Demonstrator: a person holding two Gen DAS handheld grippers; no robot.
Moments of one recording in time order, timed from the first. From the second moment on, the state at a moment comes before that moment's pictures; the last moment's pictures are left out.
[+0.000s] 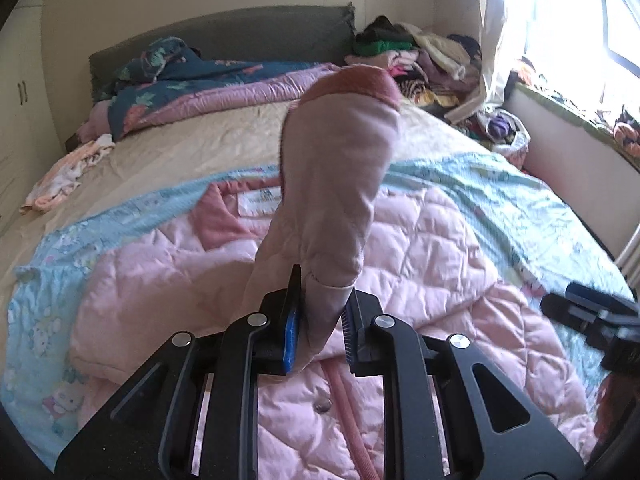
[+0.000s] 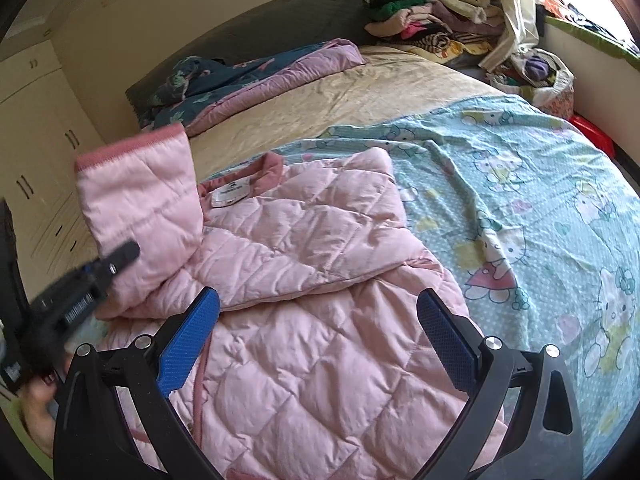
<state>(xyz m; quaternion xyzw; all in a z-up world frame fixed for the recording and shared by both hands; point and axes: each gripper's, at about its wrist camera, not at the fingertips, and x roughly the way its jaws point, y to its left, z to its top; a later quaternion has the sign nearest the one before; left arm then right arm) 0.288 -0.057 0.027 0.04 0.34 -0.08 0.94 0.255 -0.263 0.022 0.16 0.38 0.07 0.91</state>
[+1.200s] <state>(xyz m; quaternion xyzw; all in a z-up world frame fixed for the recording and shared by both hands) 0.262 0.041 0.012 -0.03 0.40 -0.03 0.92 0.281 -0.202 -0.019 0.19 0.44 0.13 0.87</state>
